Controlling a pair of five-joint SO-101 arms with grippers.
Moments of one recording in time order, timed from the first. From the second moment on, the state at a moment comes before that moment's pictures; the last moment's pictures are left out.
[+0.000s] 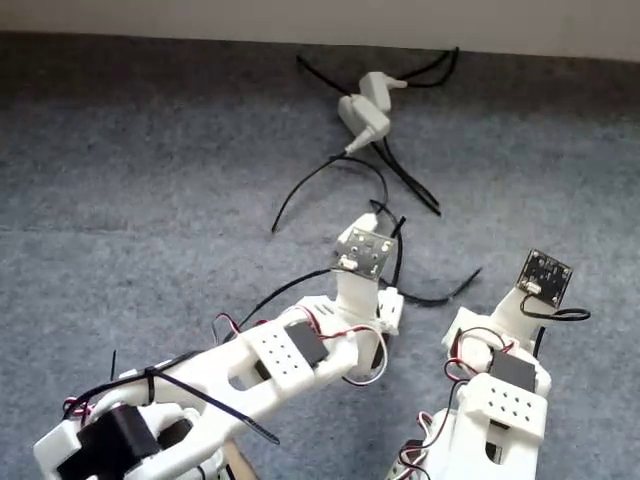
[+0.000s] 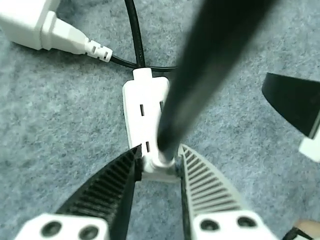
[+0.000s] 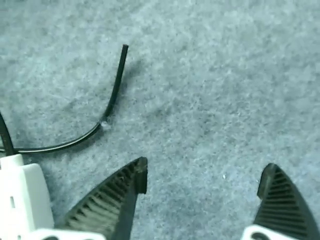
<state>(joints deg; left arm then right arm) 48.5 -18.1 56.0 24.0 32.4 16.9 -62.5 82.9 46.3 -5.6</state>
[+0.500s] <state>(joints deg) 48.0 -31.3 60.2 21.3 32.3 15.6 -62.5 82.9 46.2 -5.6</state>
